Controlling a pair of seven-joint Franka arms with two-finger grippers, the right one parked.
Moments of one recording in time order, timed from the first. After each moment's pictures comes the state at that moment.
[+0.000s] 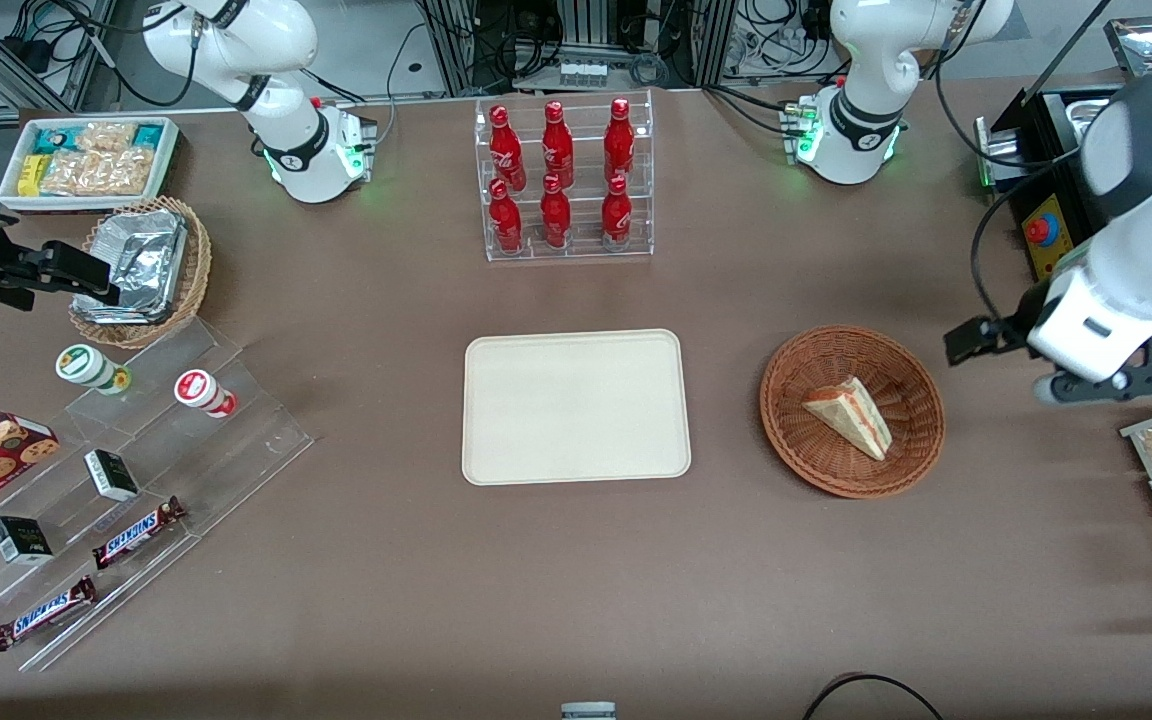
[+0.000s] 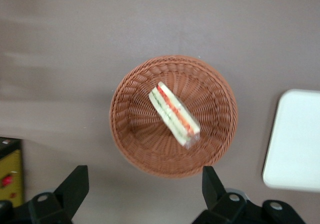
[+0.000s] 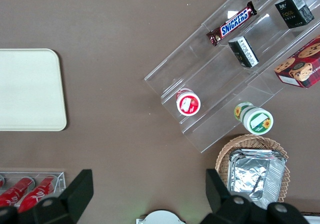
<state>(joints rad) -0.03 0.11 -0.06 -1.75 0.01 1.81 -0.26</state>
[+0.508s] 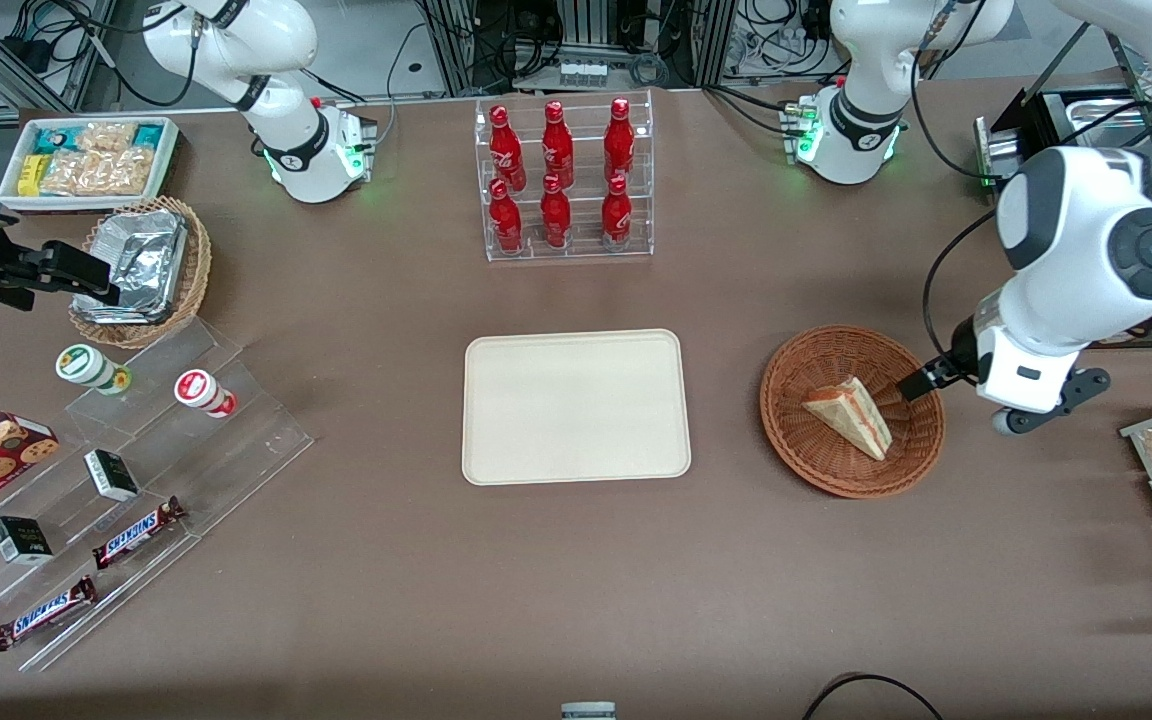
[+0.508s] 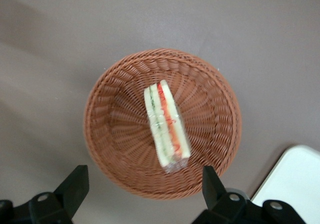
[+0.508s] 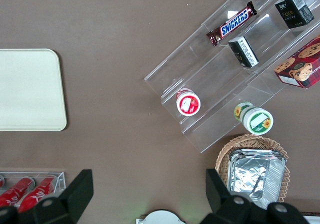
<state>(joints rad) -0.06 0.12 -0.07 -1.94 0.01 2.02 -0.69</state>
